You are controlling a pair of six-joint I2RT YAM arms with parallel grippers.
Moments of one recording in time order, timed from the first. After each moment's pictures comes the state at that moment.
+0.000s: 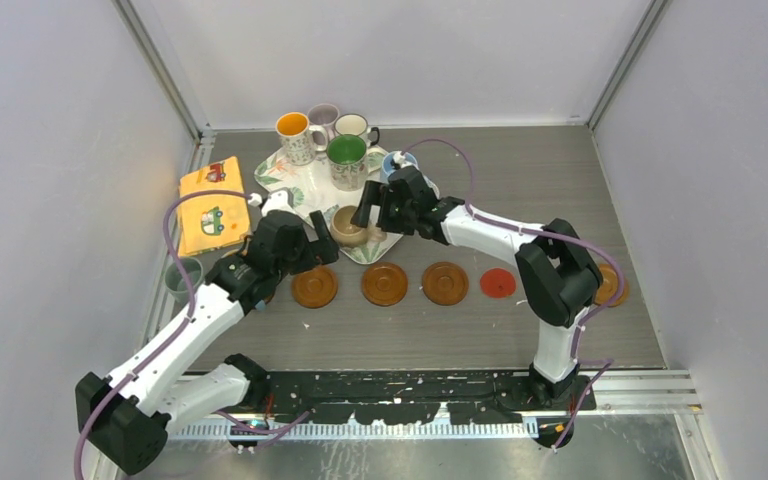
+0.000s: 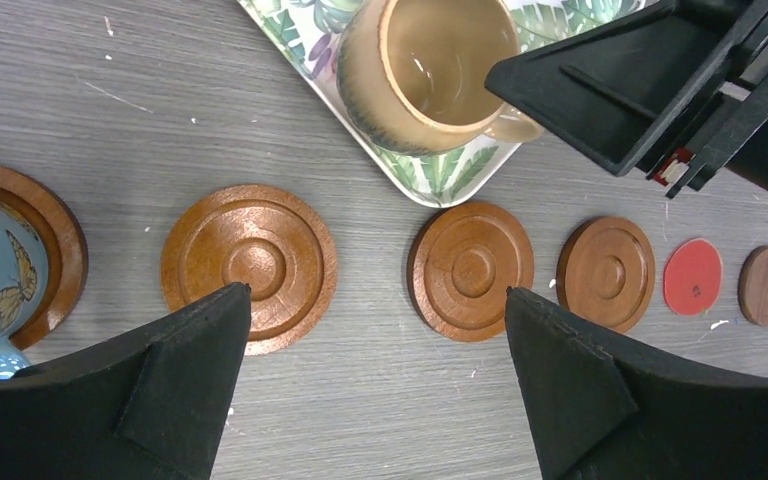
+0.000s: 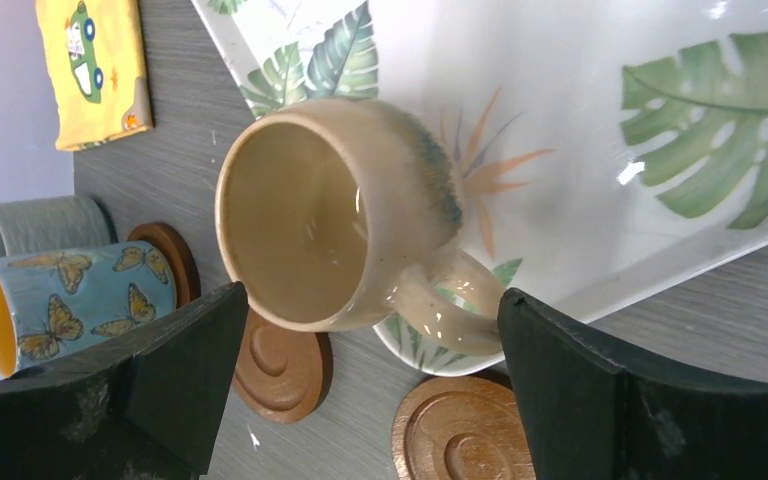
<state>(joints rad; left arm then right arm) -0.55 0.97 0.84 -0.54 -0.24 -0.68 0.70 1.87 1.31 -0.09 -0.06 0.74</state>
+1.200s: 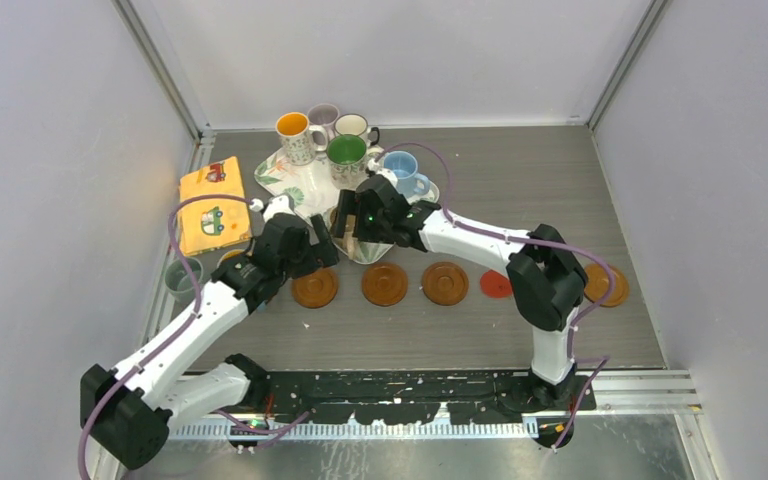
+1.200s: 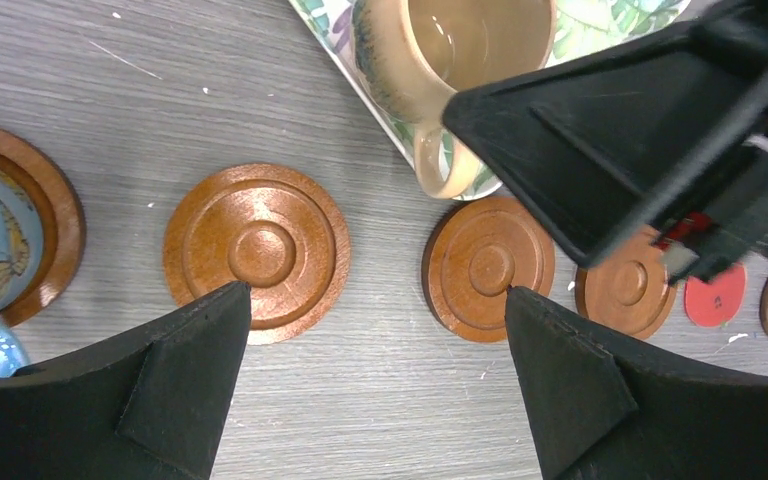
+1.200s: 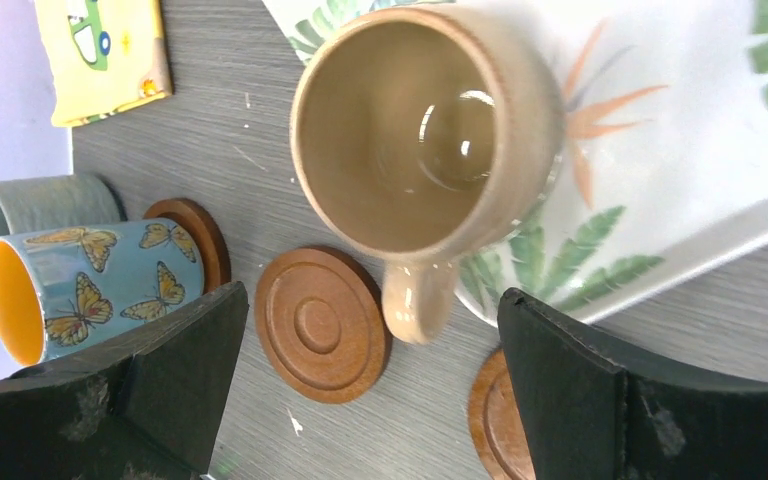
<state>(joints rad) -0.56 0.98 0.81 -0.56 -0.27 -0.73 0.85 1.91 1.45 -0.22 0.08 0.81</state>
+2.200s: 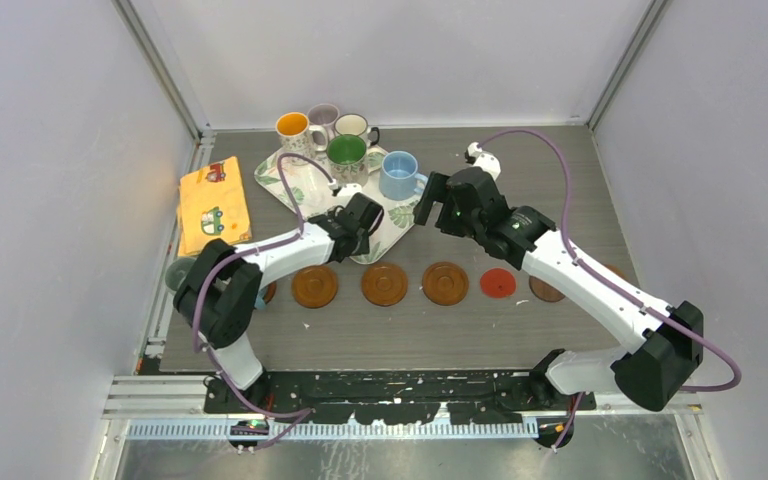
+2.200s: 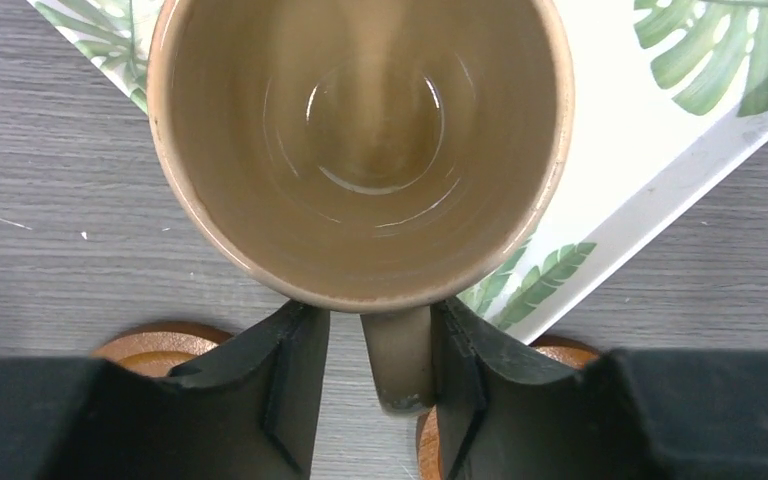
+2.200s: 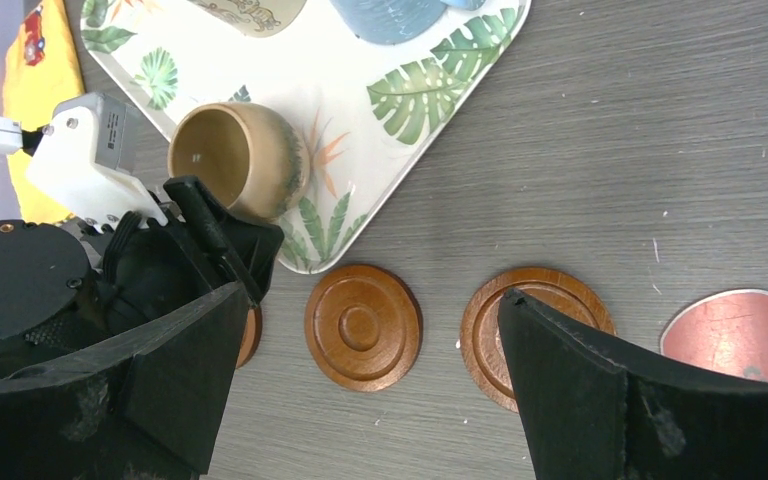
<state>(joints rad) -0.68 1.70 1.10 -0.37 -0.45 -0.62 0.68 1.29 1.18 -0.53 0.30 0.75</state>
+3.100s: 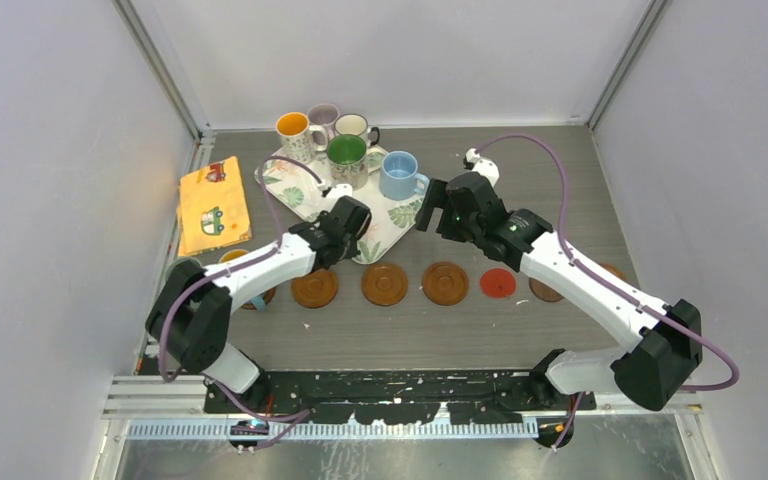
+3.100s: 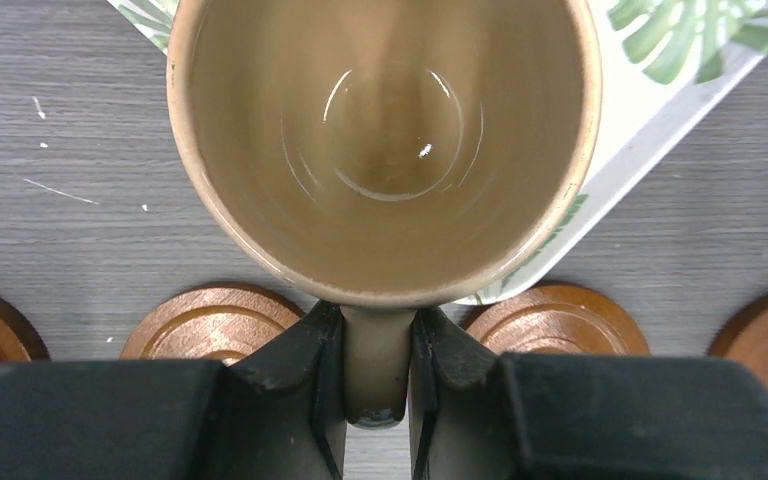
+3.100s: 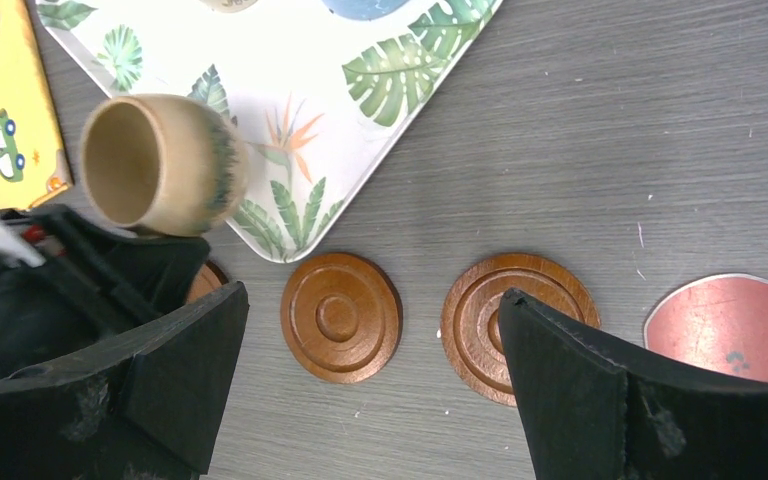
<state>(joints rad) -0.68 1.56 1.01 -0.38 -0.45 -0.57 0.68 1.30 1.15 -0.53 0.30 0.74</state>
